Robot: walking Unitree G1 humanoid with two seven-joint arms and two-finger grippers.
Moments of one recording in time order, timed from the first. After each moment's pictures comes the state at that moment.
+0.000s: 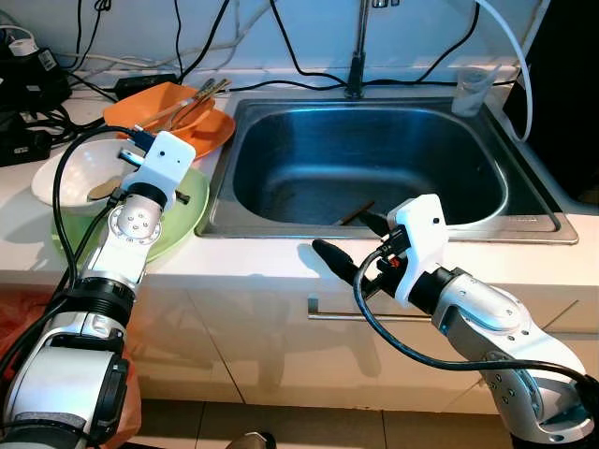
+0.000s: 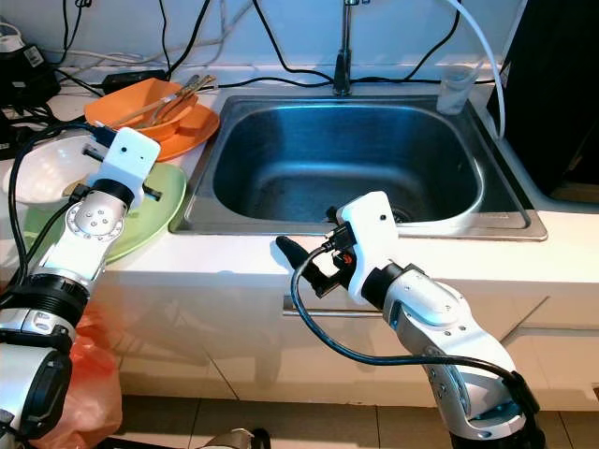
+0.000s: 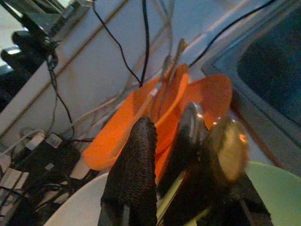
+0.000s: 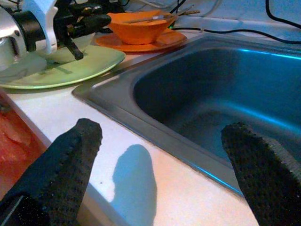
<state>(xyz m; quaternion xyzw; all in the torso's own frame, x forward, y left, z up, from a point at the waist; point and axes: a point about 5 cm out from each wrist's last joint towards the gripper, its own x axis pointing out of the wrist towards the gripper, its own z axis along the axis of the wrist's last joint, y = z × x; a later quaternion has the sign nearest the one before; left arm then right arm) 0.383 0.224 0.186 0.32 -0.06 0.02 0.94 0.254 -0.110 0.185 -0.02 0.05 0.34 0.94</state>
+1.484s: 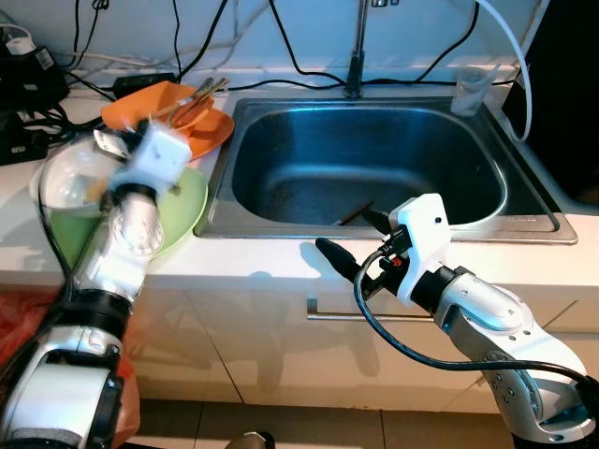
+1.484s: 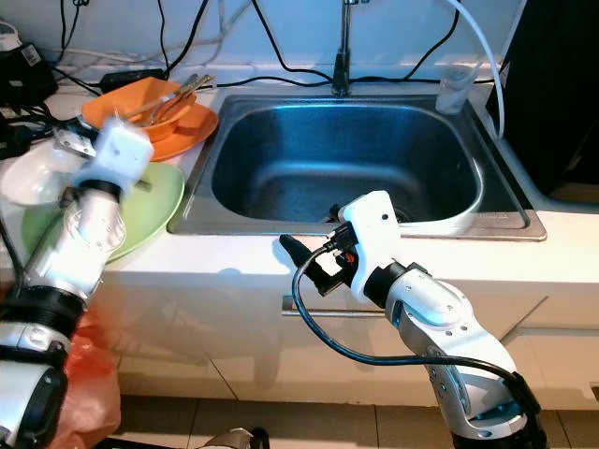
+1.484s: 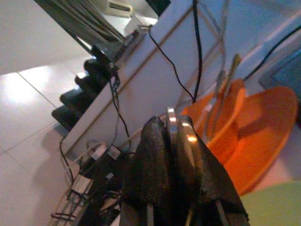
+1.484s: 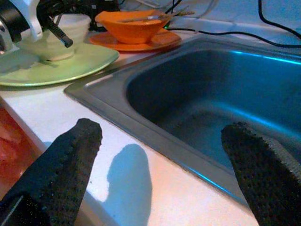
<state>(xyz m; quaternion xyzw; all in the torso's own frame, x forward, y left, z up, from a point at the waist) 0.372 0.226 0.195 0.38 -0.13 0.11 0.91 0.255 -0.113 0.185 -0.03 0.04 0.33 0.94</state>
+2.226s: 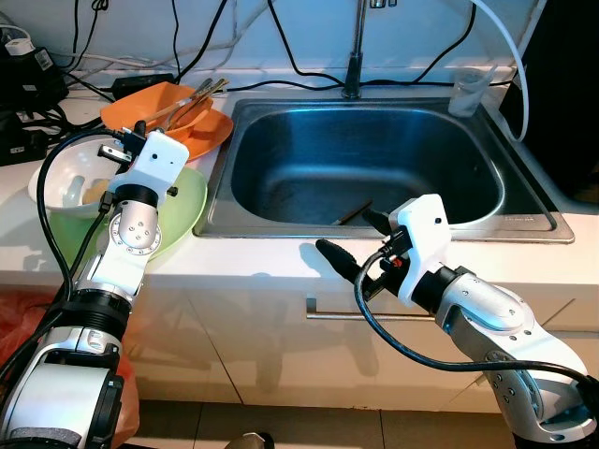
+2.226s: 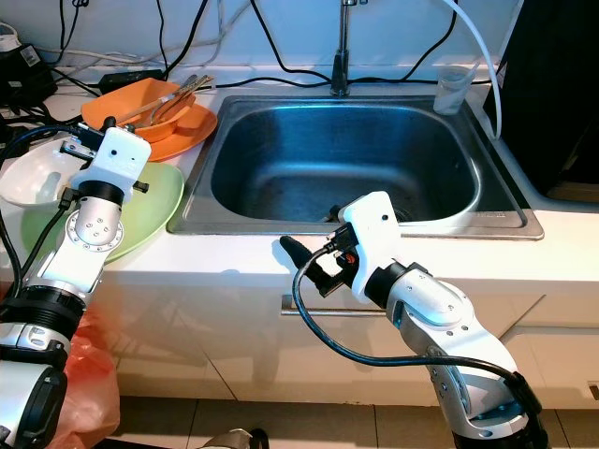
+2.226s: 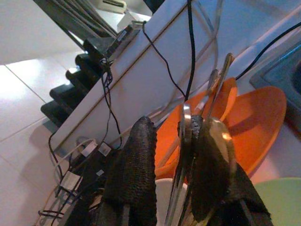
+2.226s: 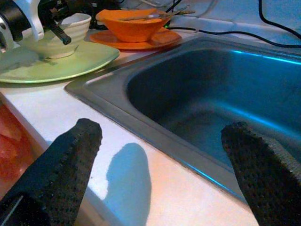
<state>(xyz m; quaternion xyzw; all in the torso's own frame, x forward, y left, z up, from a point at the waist) 0.373 0.228 0.192 0.36 -0.12 0.10 0.92 0.255 -0.114 0.185 -0.04 0.04 0.33 0.94</state>
